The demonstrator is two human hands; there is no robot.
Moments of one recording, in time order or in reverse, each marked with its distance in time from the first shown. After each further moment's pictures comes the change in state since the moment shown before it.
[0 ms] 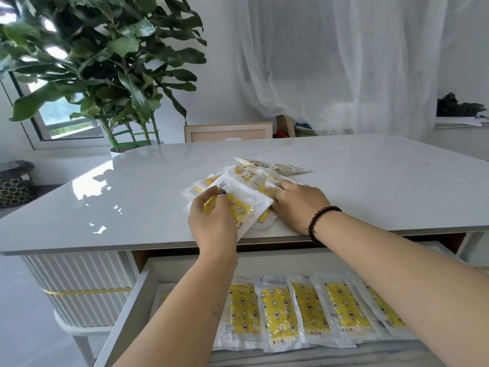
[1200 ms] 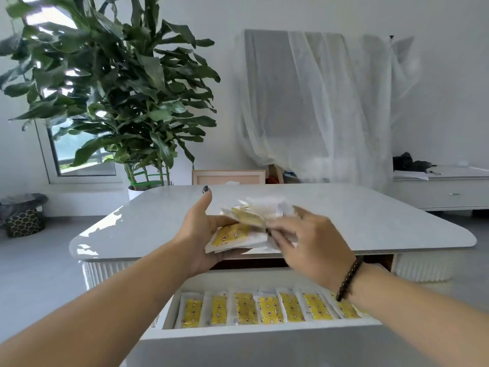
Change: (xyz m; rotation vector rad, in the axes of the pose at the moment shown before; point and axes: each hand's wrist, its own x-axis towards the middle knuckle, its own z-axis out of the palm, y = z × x) left_hand -0.105 0.152 -0.099 0.047 -0.691 -0.423; right_hand -0.159 -0.068 -0.179 0.447 0.614 -0.245
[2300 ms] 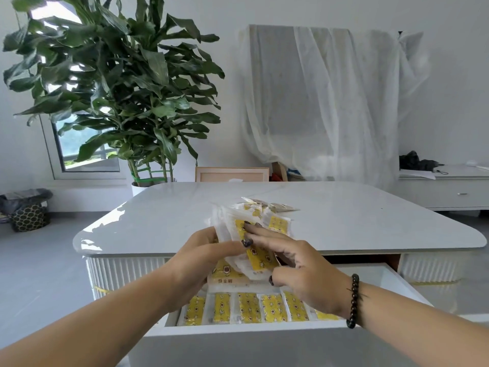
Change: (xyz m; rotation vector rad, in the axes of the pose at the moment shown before) left_hand -0.029 -0.029 -0.020 0.476 -0.061 0.271; right_hand -0.014 -0.028 0.004 0.742 -0.565 0.481
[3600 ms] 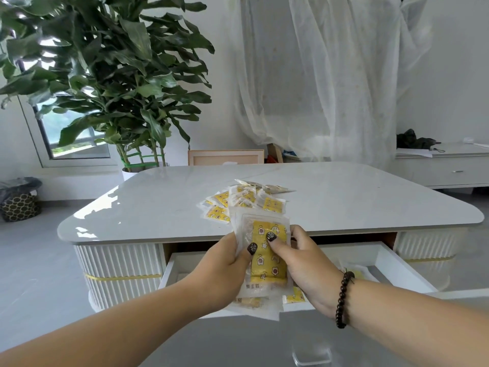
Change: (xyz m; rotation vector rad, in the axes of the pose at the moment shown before) left_hand 0.019 -0.041 0.038 0.431 0.022 0.079; right_hand 0.006 0.050 0.017 0.463 0.429 0.380
